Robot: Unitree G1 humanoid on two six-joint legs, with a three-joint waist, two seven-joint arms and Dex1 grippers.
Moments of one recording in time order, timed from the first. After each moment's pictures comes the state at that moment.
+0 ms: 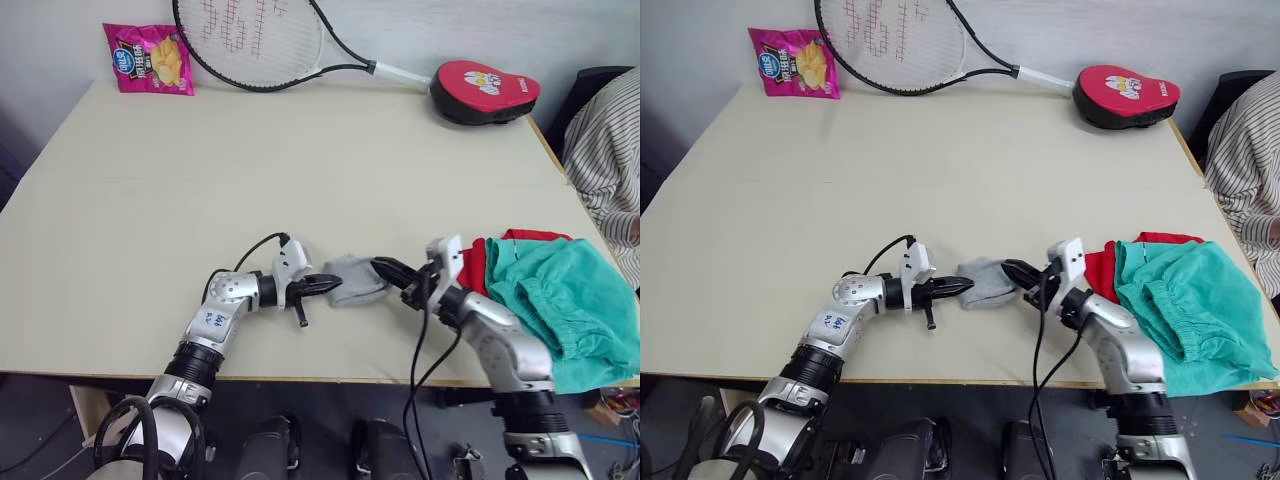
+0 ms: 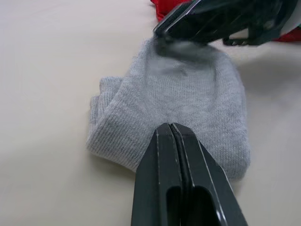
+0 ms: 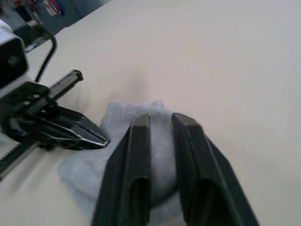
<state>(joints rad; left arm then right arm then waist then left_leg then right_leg) -0.55 0.28 -0.18 0.39 -0.17 0.07 -0.93 -0.30 -0.39 -0.11 -0.07 0.63 0.58 0.72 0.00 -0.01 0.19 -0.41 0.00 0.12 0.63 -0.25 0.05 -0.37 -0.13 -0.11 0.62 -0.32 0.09</state>
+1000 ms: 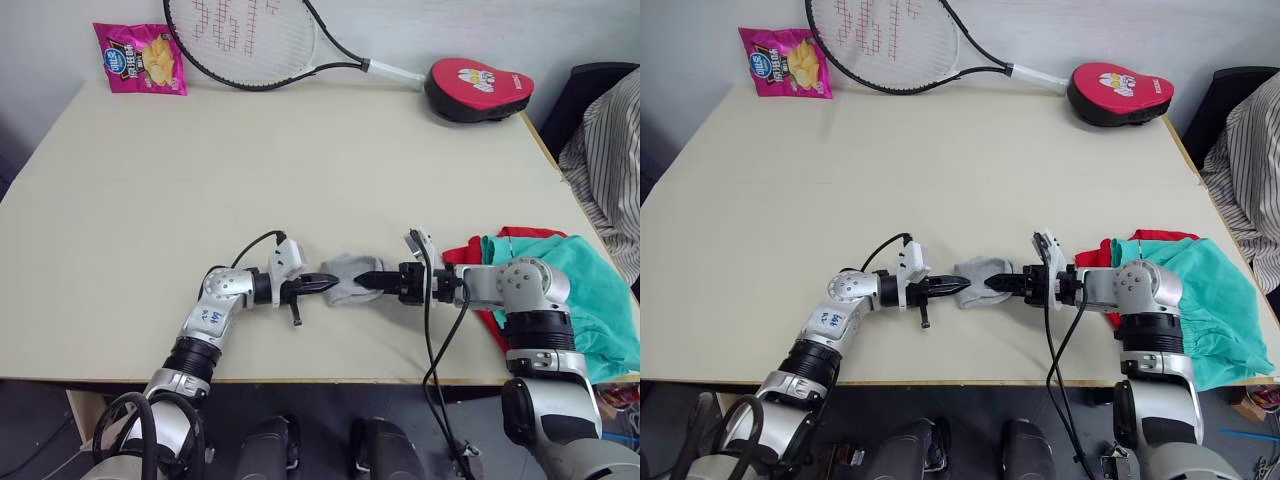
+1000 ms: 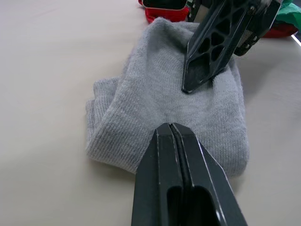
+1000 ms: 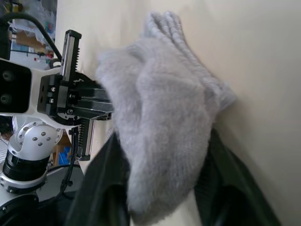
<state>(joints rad) -0.58 0.30 -0.16 0.45 -0.16 0.02 -1.00 -0.72 -0.38 -0.20 0.34 0.83 1.44 0.55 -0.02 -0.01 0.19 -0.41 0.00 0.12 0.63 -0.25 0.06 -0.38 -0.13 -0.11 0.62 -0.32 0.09</state>
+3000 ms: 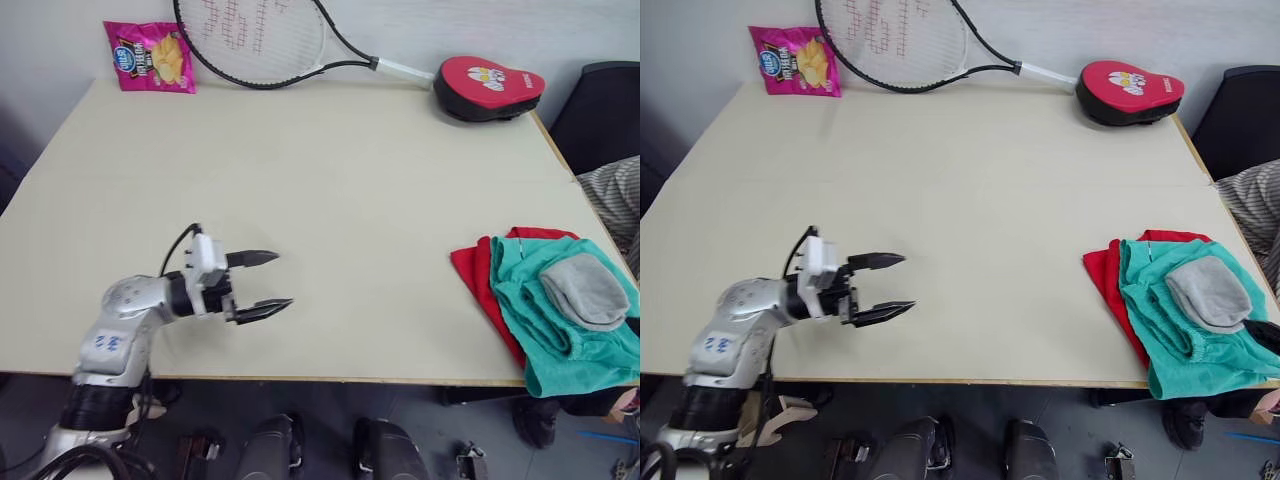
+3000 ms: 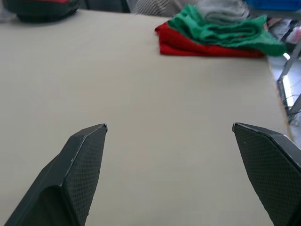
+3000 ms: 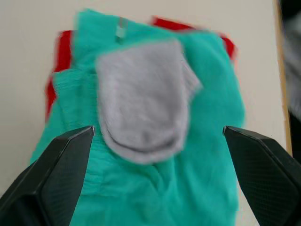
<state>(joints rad) -0.22 0.65 0.11 -0.10 -0.43 0.21 -1.04 0.55 -1.15 -0.85 -0.12 0.82 0.36 0.93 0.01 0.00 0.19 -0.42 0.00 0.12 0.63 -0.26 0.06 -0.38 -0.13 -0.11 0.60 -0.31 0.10</state>
